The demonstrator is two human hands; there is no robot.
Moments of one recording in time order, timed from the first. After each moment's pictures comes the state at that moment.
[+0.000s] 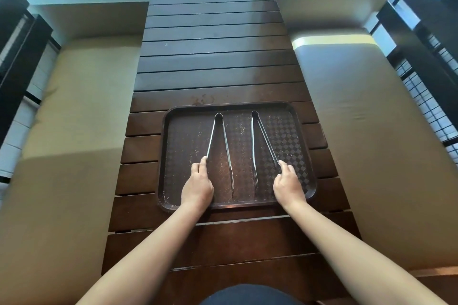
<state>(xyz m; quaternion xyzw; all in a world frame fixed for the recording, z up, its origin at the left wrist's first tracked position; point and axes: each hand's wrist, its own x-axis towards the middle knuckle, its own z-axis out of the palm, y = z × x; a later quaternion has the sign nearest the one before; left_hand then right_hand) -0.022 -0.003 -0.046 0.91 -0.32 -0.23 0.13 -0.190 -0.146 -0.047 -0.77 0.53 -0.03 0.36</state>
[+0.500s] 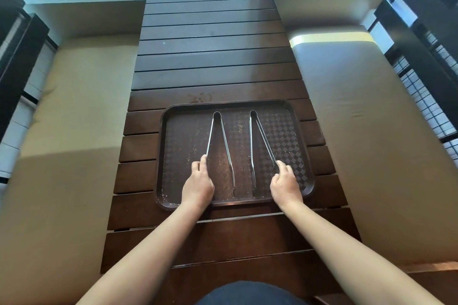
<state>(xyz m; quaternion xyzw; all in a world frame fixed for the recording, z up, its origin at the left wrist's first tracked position) -0.028 -0.007 -0.040 0.91 -0.31 -0.23 0.13 -0.191 -0.137 -0.046 -0.75 0.55 -0.04 0.36</state>
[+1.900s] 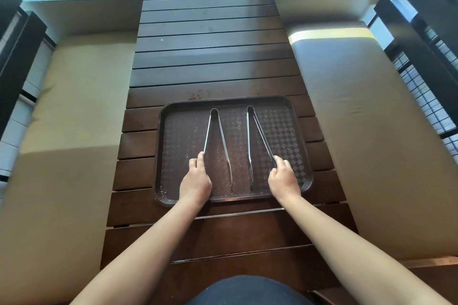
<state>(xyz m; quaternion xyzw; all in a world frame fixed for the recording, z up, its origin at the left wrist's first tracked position) -0.028 -0.005 -0.041 0.91 -0.30 -0.23 0.13 -0.189 -0.141 -0.043 -0.76 0.54 -0.03 0.36</state>
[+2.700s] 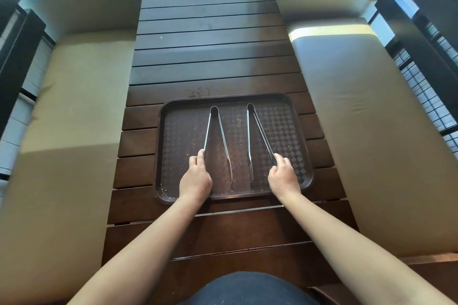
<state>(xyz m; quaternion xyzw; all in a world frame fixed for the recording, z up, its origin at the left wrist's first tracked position) -0.027 -0.005 -0.041 0.92 -0.31 -0.23 0.12 -0.189 -0.139 -0.043 -0.76 0.54 -0.03 0.36</state>
